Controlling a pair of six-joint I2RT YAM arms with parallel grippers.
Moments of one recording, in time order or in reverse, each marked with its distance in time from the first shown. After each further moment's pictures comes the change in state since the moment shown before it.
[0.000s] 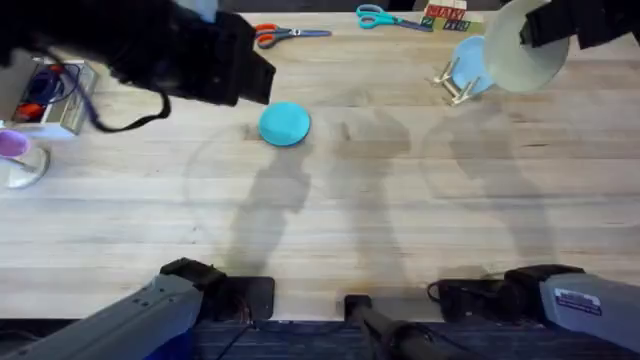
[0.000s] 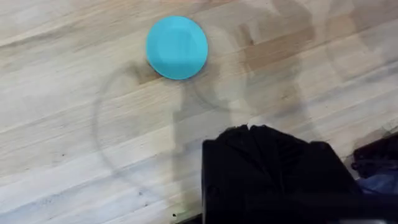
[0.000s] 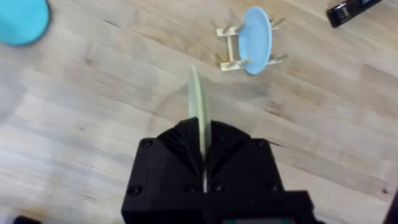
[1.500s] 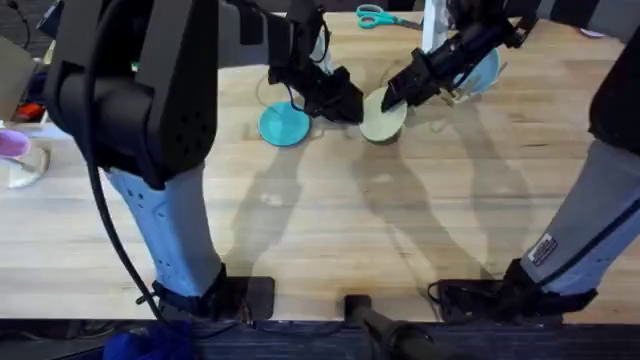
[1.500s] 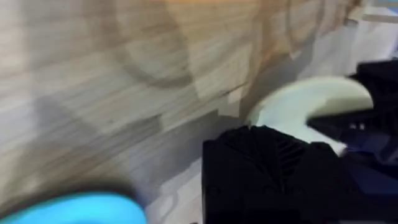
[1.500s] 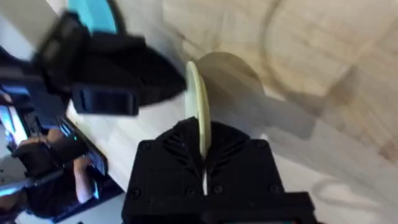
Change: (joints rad) left arm -0.005 0.911 -0.106 0.794 0.580 -0.306; right arm -0.004 0.782 -0.002 0.173 -0.642 0.102
